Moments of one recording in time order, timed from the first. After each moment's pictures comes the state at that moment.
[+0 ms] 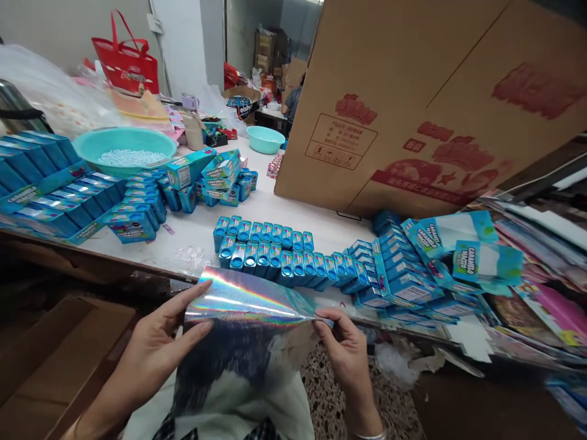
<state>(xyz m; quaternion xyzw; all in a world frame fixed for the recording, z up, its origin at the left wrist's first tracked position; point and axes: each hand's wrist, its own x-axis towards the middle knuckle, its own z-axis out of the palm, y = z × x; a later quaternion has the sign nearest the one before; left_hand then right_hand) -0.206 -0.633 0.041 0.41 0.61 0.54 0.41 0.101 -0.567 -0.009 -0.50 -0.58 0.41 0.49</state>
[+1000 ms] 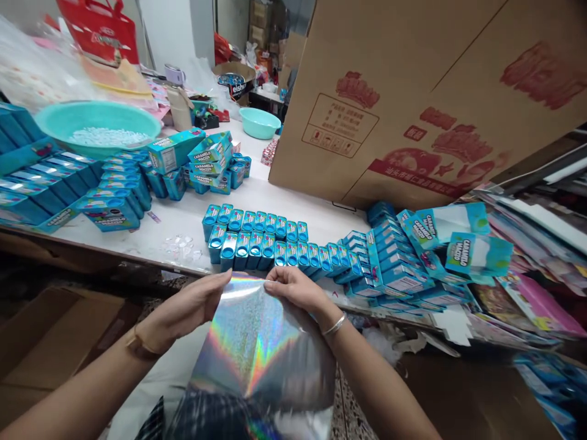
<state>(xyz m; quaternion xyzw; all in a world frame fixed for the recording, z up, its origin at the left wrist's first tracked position) -0.185 -0.560 0.030 0.25 0.40 0.41 0.78 0.043 -0.472 0.000 -0.39 -0.65 0.63 0.17</state>
